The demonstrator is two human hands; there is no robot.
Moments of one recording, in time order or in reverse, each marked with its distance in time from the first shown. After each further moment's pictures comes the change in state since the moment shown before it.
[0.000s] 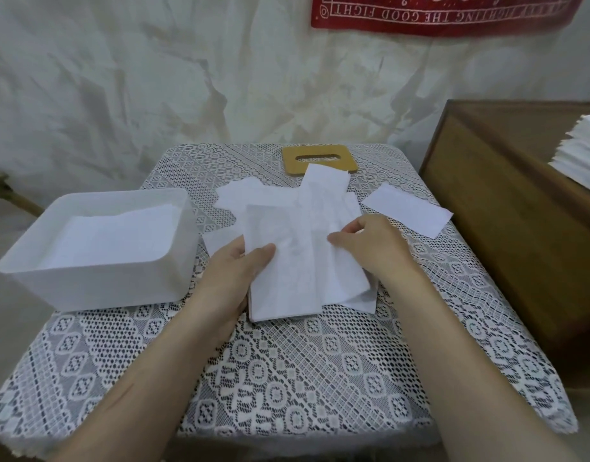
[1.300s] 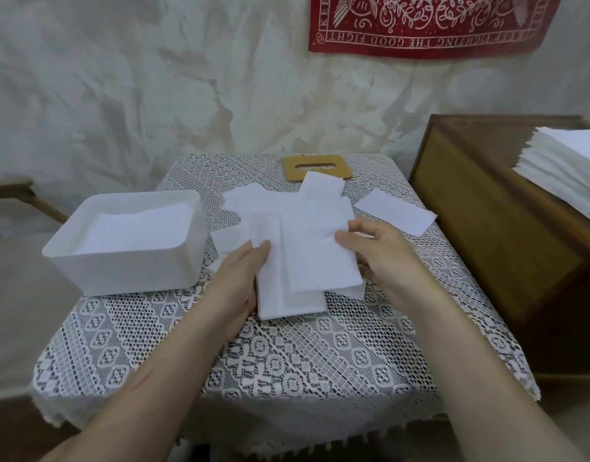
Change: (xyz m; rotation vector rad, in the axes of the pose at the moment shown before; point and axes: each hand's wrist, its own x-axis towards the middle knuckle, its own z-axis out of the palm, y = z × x) left_hand -0.029 -0.001 0.010 -0.165 -0.006 -0.026; right_hand -0.064 0.007 -0.024 0.704 -0.225 -0.105
